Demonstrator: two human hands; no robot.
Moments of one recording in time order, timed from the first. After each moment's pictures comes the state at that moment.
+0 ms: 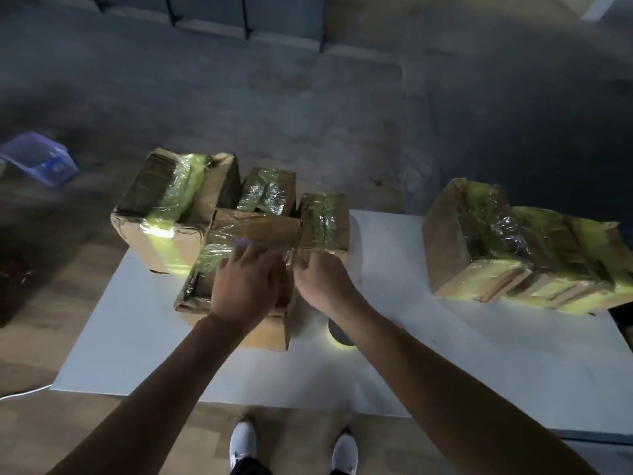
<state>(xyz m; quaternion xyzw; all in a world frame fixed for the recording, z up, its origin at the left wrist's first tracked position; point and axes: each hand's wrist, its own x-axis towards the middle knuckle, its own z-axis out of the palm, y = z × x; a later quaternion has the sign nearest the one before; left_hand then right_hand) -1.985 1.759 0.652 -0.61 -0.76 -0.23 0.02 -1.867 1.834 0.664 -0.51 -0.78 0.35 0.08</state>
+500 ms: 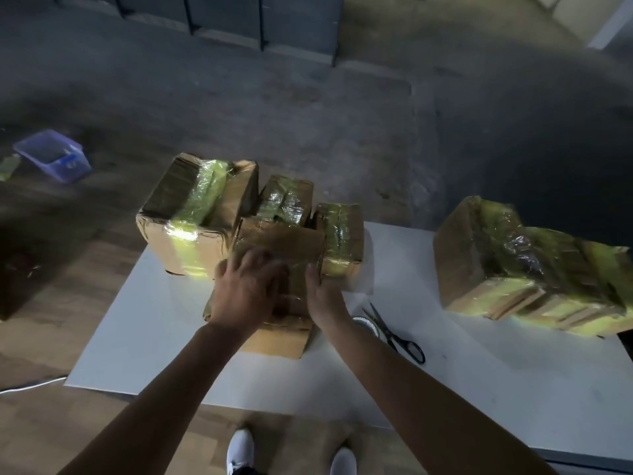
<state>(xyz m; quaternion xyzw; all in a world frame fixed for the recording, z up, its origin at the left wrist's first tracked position) -2.023 1.741 0.635 -0.61 -0.76 -0.23 0.01 -1.896 1.817 0.608 -0.58 -0.63 0.50 0.13</state>
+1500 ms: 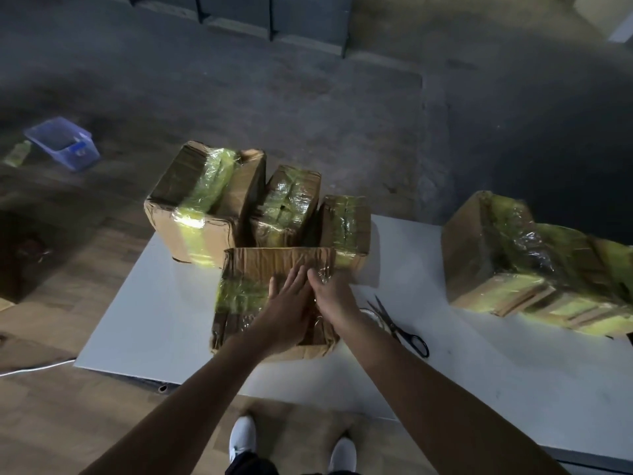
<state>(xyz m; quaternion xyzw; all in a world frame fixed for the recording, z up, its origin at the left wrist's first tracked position) -1.981 1.747 0.580 -0.67 -0.71 -0.08 -0.21 -1.889 1.831 0.590 -0.61 -0.62 0.48 0.10</state>
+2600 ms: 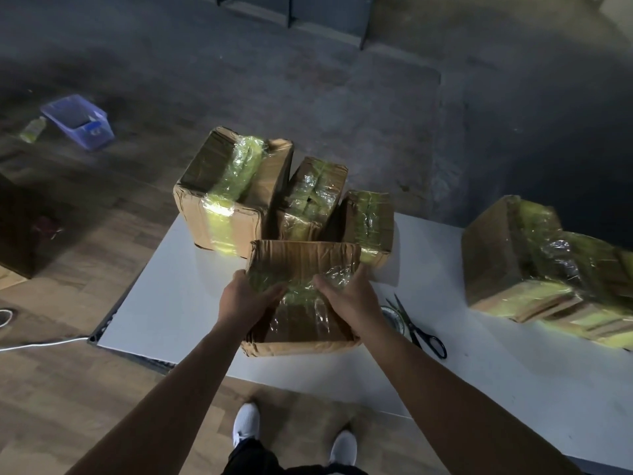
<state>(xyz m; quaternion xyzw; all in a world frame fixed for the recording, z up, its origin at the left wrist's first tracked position) -2.060 1.706 0.565 -0.28 -0.85 -0.32 -0.32 -1.894 1.811 0.581 -0.60 -0.70 0.39 0.06</state>
